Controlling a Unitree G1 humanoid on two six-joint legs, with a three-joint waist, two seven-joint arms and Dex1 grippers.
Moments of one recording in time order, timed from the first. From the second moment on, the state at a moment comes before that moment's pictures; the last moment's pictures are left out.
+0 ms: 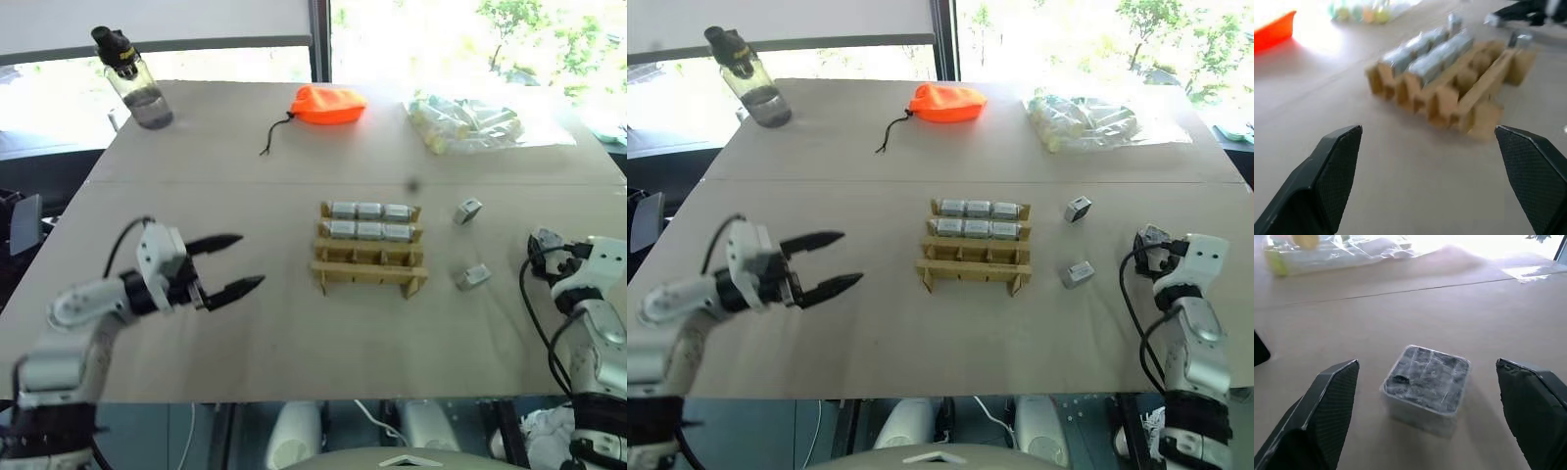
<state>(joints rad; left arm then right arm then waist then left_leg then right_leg) -0.12 0.90 0.29 -0.17 -0.64 0.23 -1.21 -0.18 -0.33 -0.41 0.19 0.32 0.11 0.18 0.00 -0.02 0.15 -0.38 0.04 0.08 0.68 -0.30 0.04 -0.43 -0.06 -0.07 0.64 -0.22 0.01</state>
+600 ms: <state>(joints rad) -0.25 0.95 0.26 -0.25 -0.73 0.38 -1.31 -0.28 -0.23 -0.40 0.27 0.28 0.12 -0.01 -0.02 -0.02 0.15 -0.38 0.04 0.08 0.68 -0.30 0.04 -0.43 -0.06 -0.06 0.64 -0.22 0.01</state>
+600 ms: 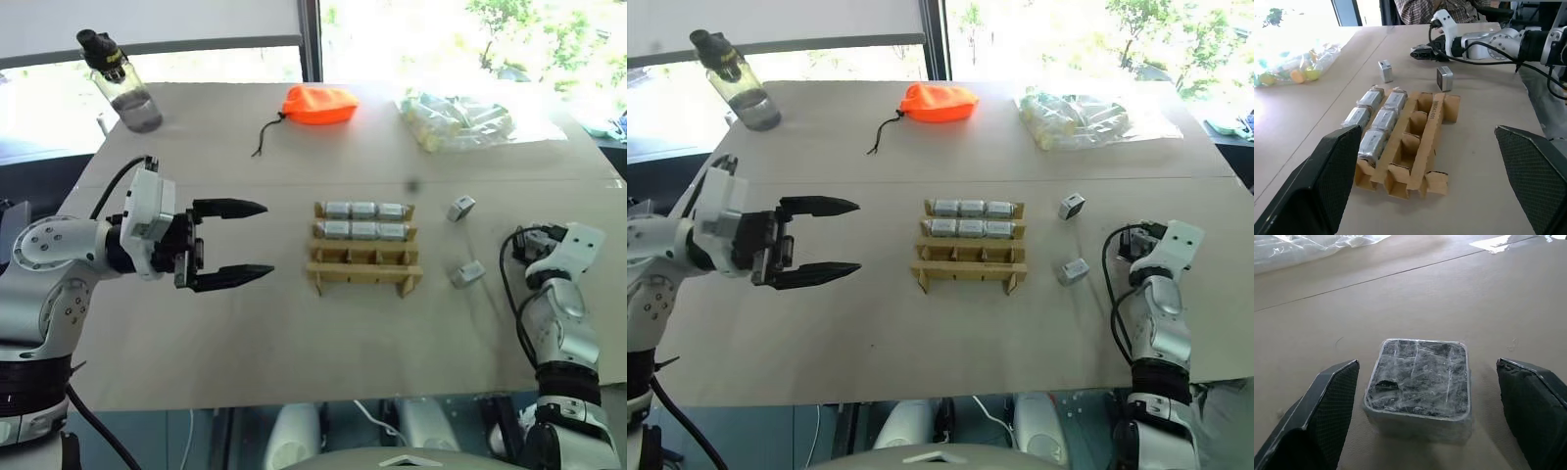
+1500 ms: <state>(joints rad) -0.38 0.93 0.22 -0.24 -0.77 0.70 -1.06 -0.34 -0.54 -0.08 0.12 0.16 -0.12 0.60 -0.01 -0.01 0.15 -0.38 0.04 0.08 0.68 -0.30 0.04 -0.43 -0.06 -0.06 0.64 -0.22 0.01</state>
